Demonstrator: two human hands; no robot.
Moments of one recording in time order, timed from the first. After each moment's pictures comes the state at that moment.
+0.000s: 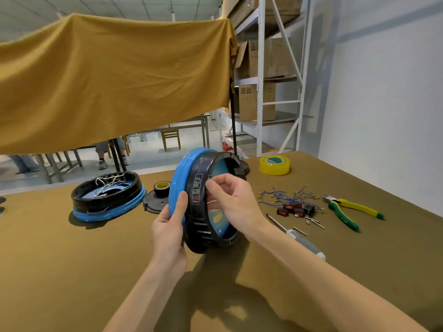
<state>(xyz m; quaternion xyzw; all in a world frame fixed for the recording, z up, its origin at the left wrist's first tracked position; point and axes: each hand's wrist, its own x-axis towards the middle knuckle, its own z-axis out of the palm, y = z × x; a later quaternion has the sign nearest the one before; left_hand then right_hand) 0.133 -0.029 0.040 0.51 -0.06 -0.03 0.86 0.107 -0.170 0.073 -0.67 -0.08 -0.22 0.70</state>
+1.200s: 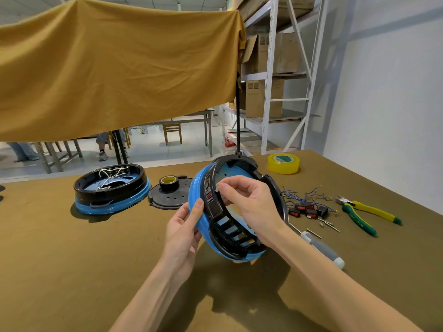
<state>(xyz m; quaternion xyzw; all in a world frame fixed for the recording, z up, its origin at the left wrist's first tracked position) 0.164 -0.017 0.012 0.50 -0.13 -0.12 0.85 0.119 -0.171 0.057 -0.69 -0.08 -0.26 0.66</state>
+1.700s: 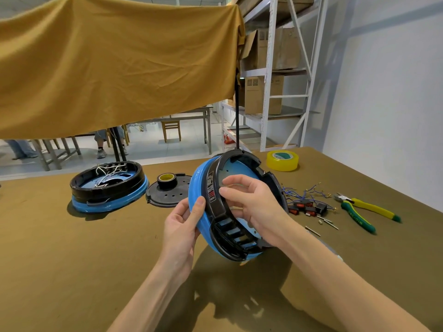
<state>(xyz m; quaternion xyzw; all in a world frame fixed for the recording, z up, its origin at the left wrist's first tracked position) 0.158 -0.022 0.013 0.51 -0.15 -0.08 0.84 0.111 -0.182 0.065 -0.64 -0.04 -0.11 0.76</state>
